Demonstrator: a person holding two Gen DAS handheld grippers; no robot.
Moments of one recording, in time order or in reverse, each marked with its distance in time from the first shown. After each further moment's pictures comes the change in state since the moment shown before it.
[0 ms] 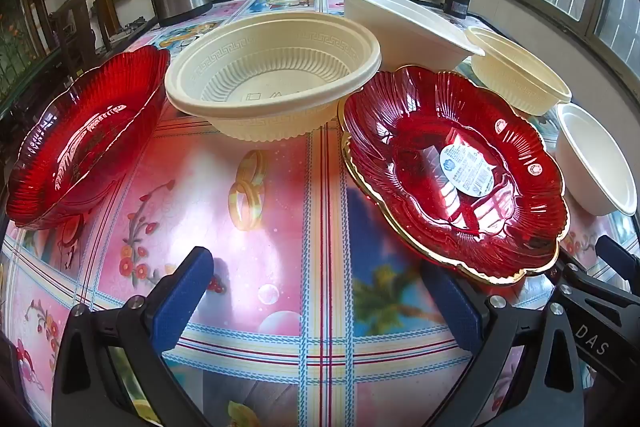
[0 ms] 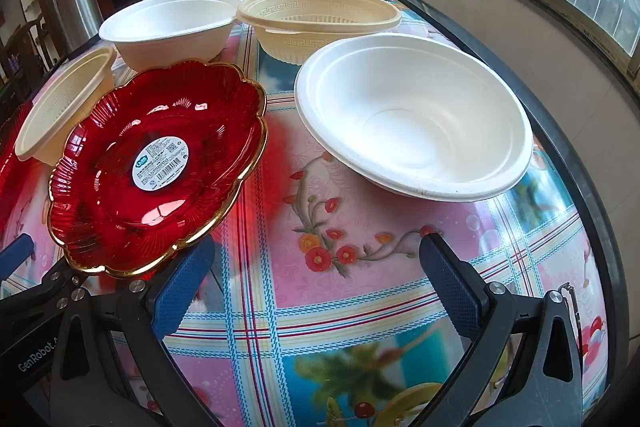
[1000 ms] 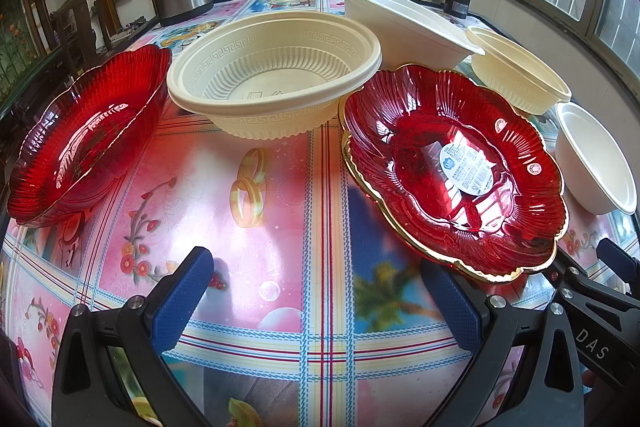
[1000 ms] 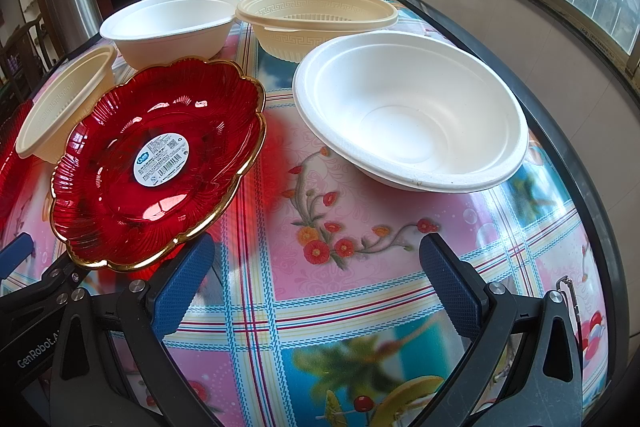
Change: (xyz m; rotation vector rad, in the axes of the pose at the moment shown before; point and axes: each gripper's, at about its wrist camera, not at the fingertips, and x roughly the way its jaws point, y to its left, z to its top) left arm 0.000 0.000 0.000 0.000 -0.001 0.002; right arm -0.003 0.000 -0.003 0.004 -0.001 -0.003
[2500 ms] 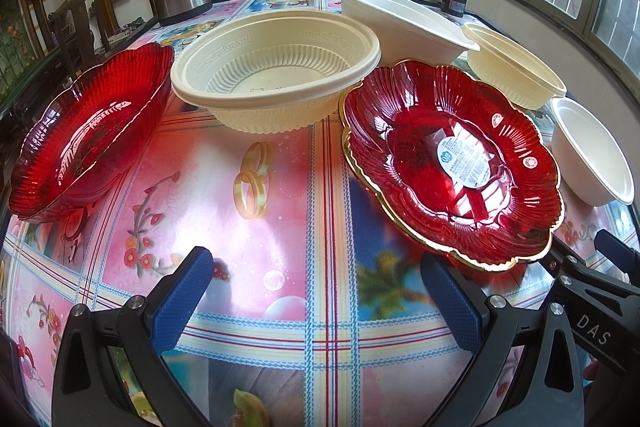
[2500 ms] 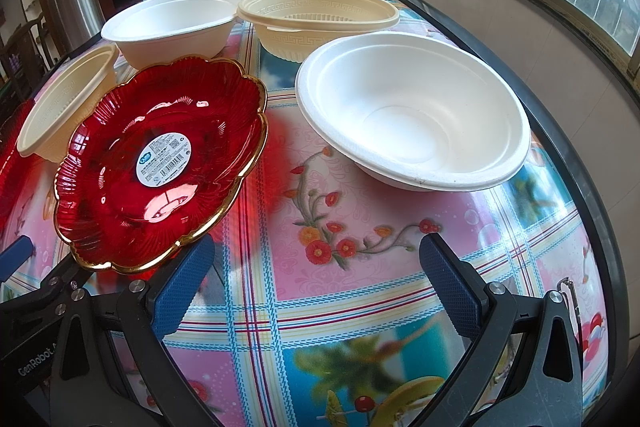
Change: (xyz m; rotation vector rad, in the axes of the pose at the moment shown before) left arm -0.007 0.005 -0.009 0.012 0.001 -0.009; right arm -0.002 0.000 -0.002 -0.008 0.002 0.008
